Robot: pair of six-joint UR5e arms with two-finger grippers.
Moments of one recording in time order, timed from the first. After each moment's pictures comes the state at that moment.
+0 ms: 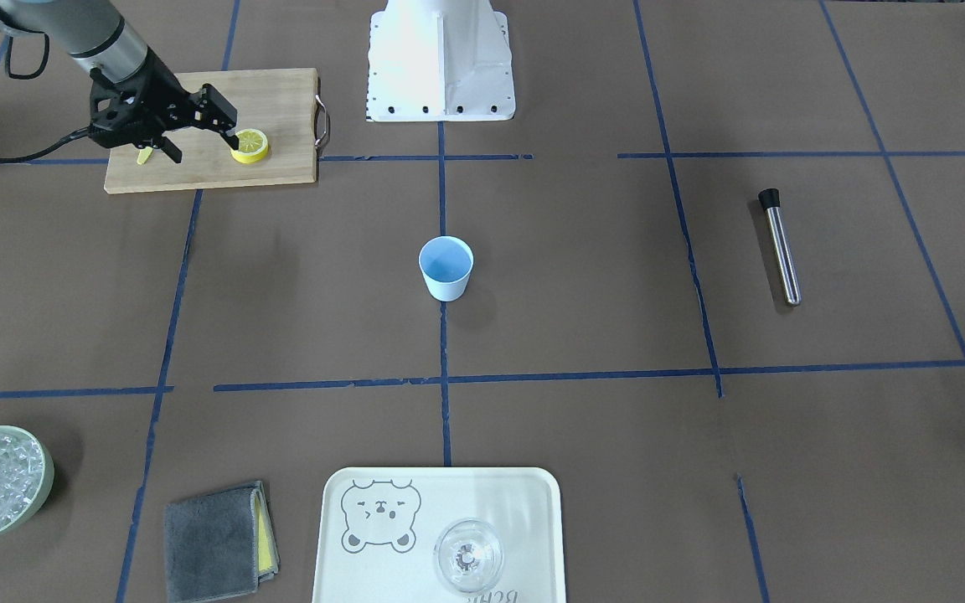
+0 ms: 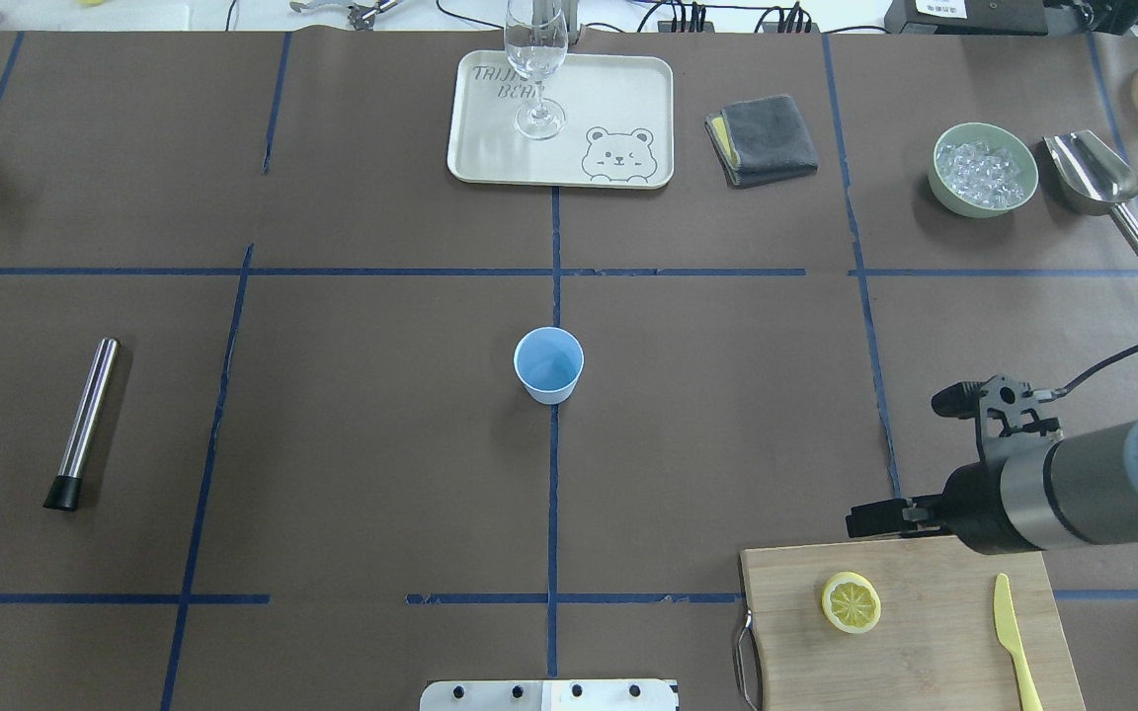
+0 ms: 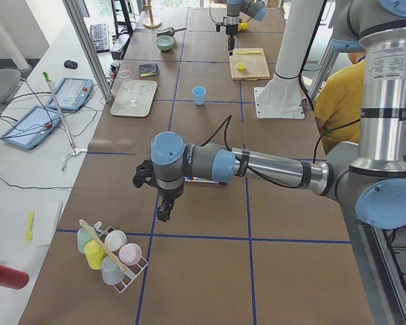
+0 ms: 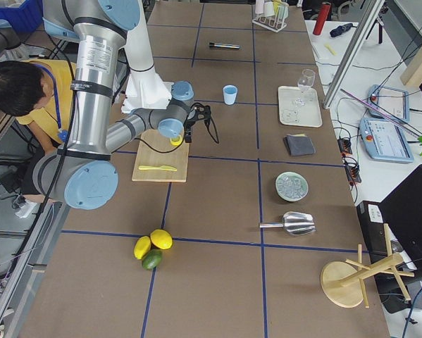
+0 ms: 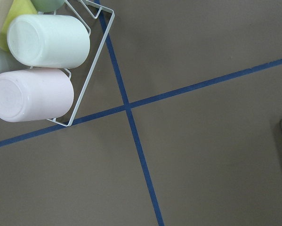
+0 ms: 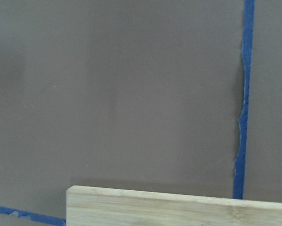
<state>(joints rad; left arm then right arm) -1.56 -1.54 -1.77 -1.55 -2.35 0.20 0.41 -1.77 2.16 -1.00 1.88 1.31</state>
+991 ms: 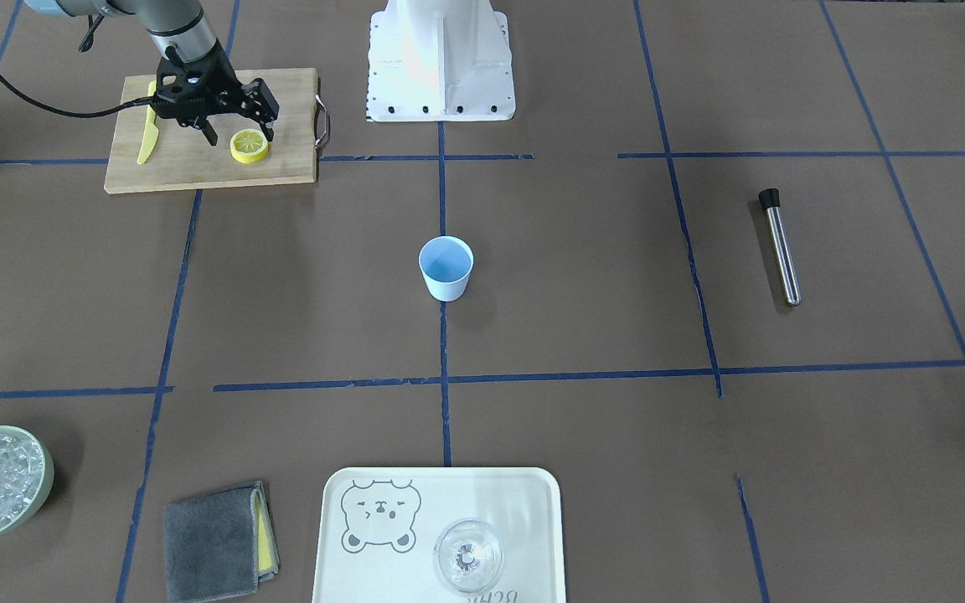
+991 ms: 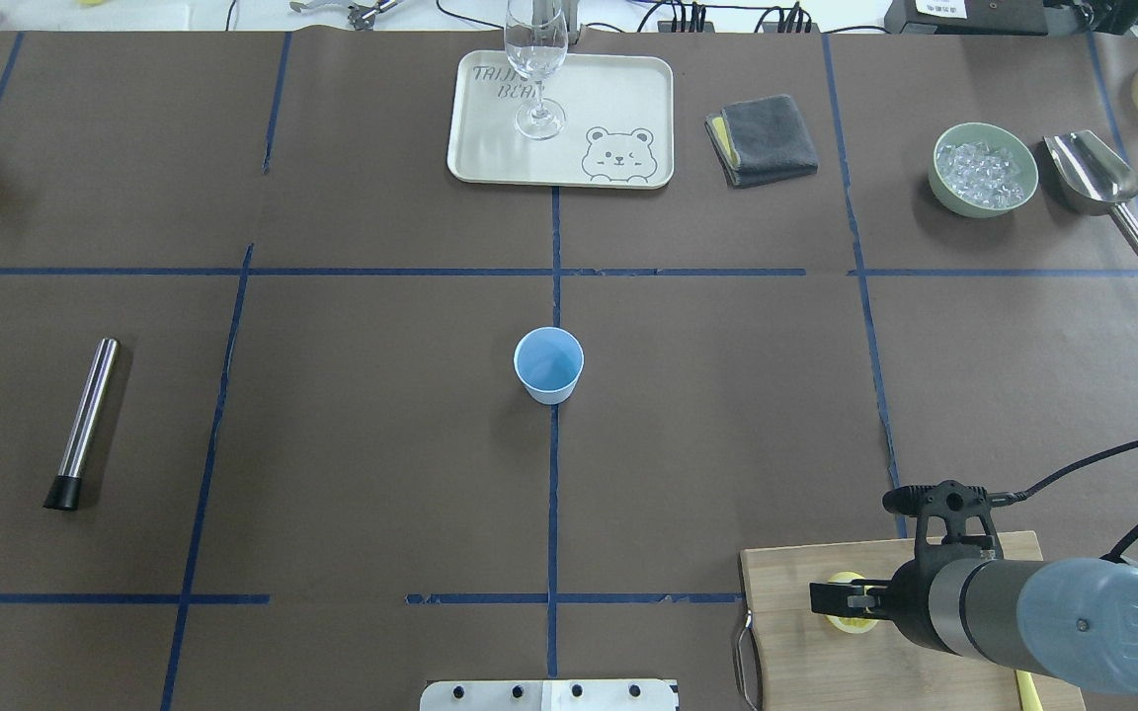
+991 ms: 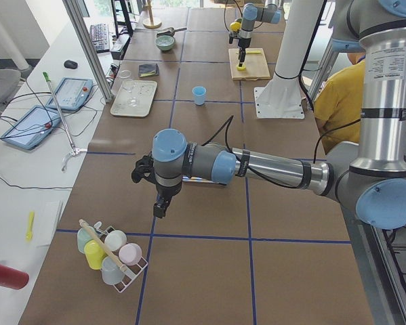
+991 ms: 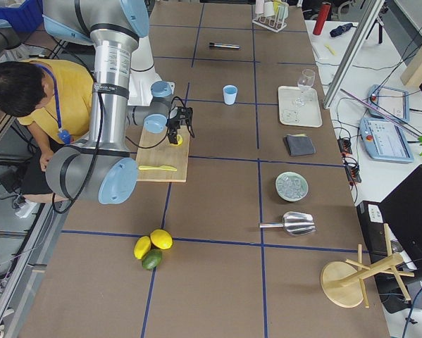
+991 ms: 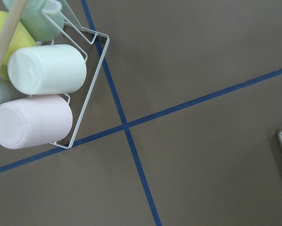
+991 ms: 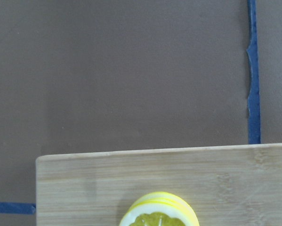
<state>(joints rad) -1.56 -1.54 -1.77 -1.61 -2.35 0.18 0.15 -1.76 2.17 -1.11 1.59 1.49</state>
